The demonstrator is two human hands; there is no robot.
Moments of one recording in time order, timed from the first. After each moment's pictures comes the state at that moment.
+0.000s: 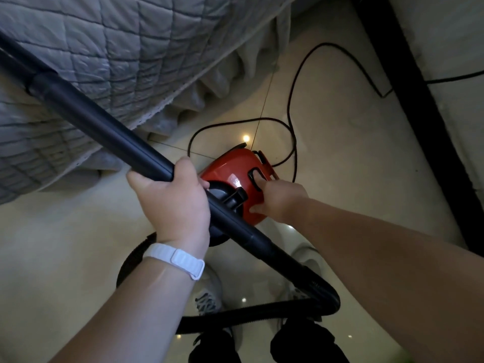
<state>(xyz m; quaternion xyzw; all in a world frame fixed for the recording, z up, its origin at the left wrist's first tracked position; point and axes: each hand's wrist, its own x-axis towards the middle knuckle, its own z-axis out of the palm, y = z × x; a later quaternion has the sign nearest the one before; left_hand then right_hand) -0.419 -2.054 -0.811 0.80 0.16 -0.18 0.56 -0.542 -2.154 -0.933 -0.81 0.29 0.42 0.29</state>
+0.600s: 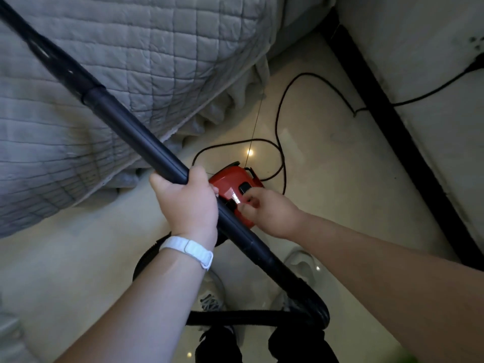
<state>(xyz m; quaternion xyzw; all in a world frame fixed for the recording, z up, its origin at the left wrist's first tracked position) -0.436 -2.087 -0.743 0.79 0.15 -0.21 0.56 -0.548 -2.159 -0.806 -0.69 0.38 0.24 0.56</state>
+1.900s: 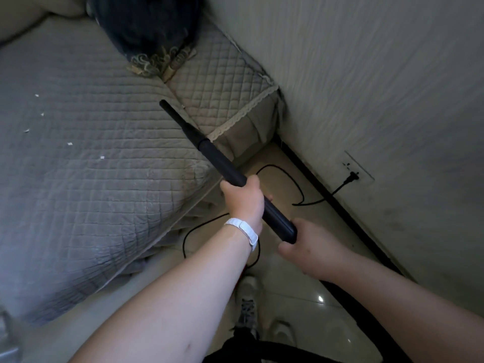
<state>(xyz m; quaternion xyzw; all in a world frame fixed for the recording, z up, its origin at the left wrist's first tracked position) -0.509 -2.348 -0.600 0.74 0.10 -0.37 0.55 -0.643 -2.358 -0.575 -0.70 0.48 0.17 0.50</state>
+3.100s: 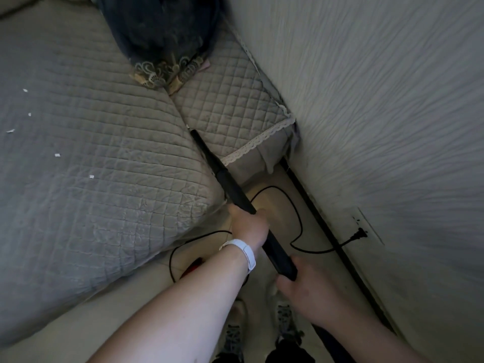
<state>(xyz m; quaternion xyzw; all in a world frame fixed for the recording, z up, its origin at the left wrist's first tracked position) -0.451 -2.427 -0.649 0.80 0.12 -0.44 0.40 -0.598 -2.433 -0.605 -0.65 0.49 0.20 0.54</state>
